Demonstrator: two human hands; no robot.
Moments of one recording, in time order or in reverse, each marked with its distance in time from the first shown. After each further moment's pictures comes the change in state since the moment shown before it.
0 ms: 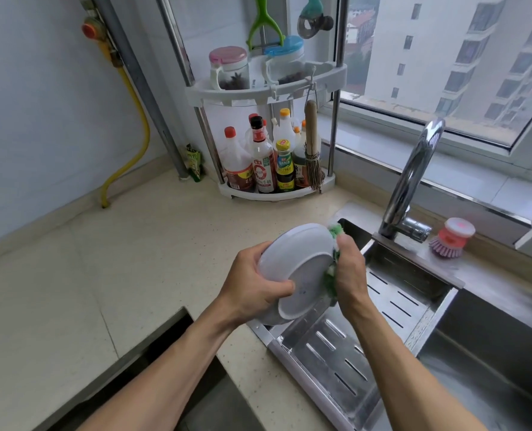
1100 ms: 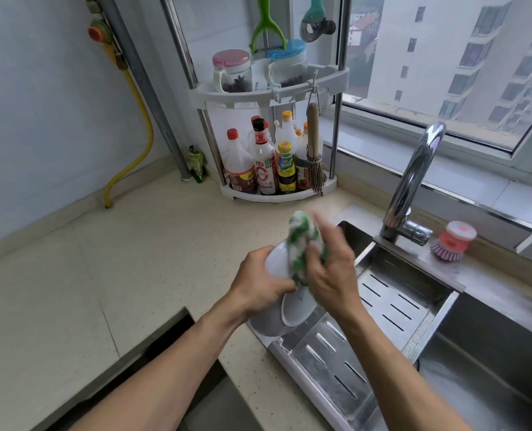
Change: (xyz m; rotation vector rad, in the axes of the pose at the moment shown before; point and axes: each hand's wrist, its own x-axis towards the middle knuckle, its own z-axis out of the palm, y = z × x) left_hand 0.021 -0.013 0.011 0.096 0.041 -0.186; right_hand -0.034 -0.031 0.014 -0.331 -0.071 -0.530
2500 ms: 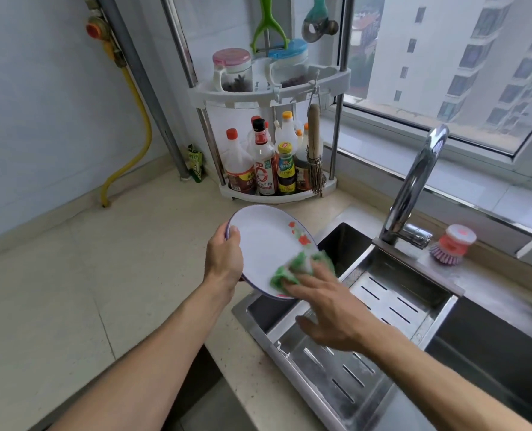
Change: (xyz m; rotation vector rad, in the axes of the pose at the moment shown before) left_hand 0.023 0.011 -0.030 -0.311 0.379 -0.132; right_hand -0.014 0.028 -0.027 -0.647 -0.773 -0.328
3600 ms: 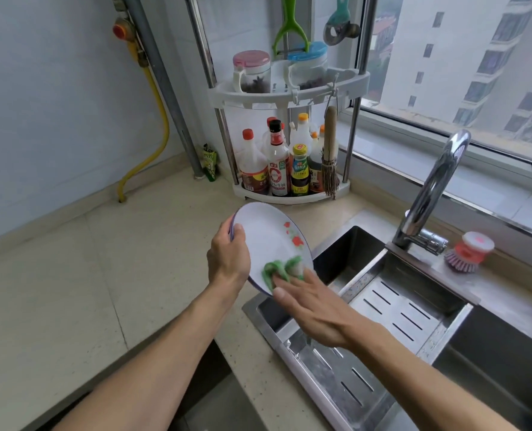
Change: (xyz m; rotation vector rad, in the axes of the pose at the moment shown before) left_hand -0.003 -0.003 -0.013 0.162 0.162 0.117; right_hand 0.023 -0.047 -0.010 0.247 -0.194 0.097
